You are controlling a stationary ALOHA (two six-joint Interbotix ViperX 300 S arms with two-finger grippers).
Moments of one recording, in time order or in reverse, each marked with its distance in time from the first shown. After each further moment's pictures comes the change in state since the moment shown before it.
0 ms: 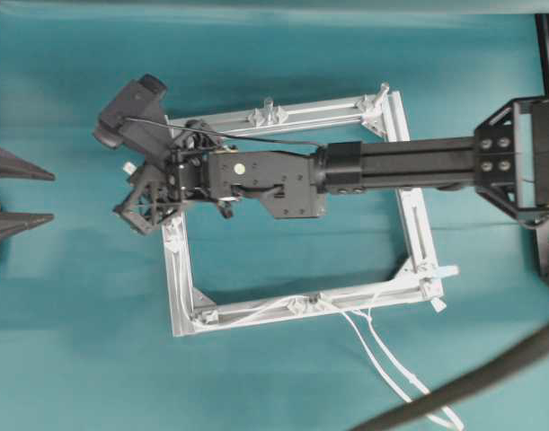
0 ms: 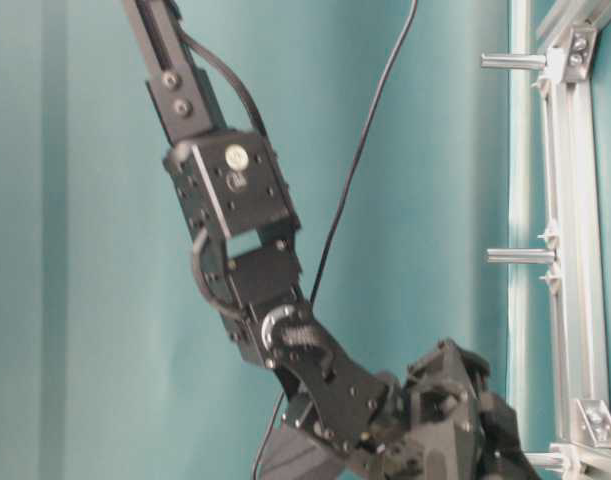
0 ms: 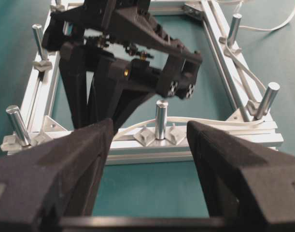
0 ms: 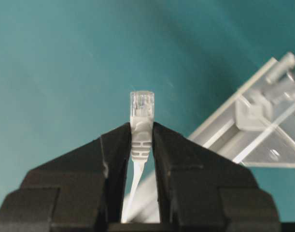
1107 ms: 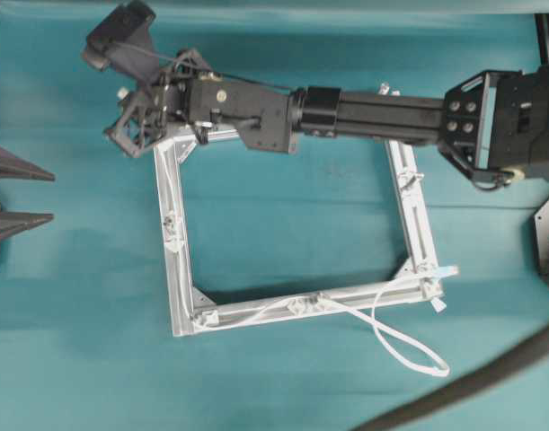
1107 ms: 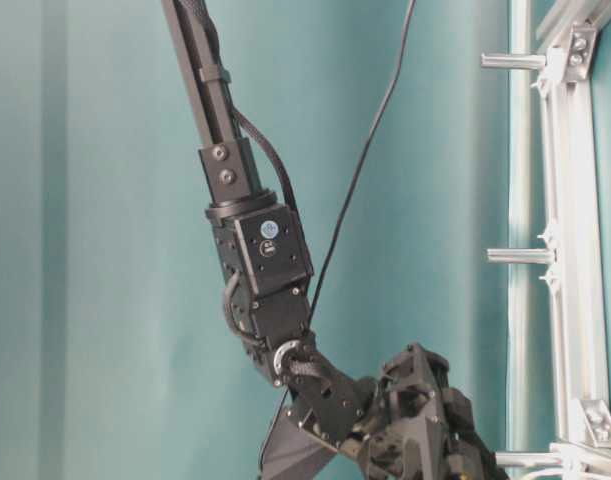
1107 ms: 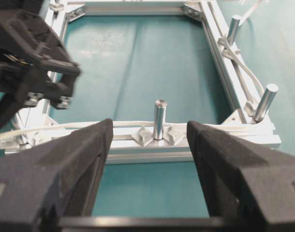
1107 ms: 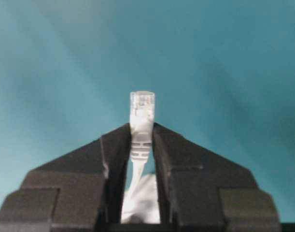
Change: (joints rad) left arm -0.002 0.002 0.000 0.000 0.000 -0.017; right arm -0.156 0.107 -0.207 -0.012 0.094 -0.143
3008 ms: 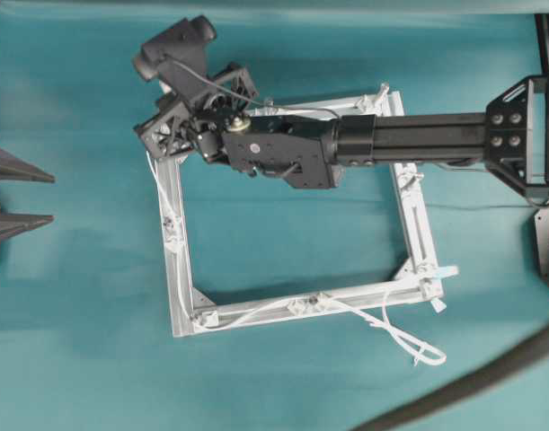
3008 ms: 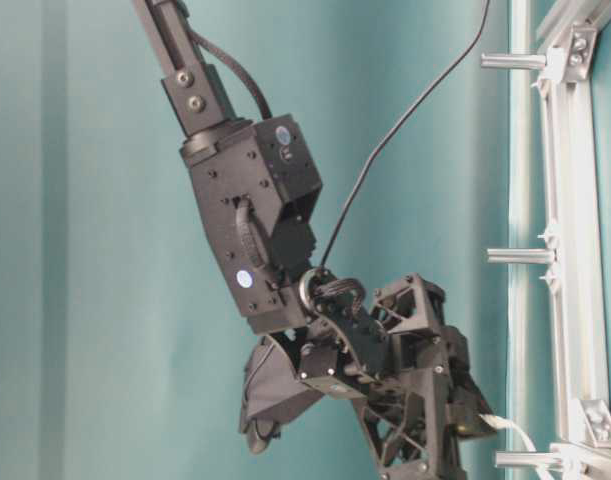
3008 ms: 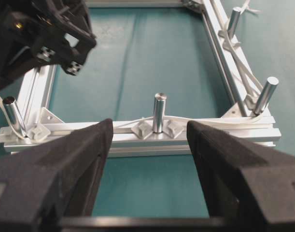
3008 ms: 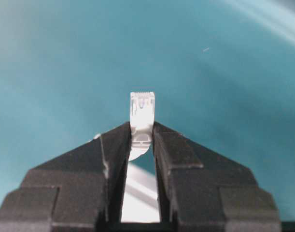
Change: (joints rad) left arm 0.000 0.000 -0.003 0.000 0.026 0.000; right arm 0.089 -0.158 0.321 -0.526 0.008 0.695
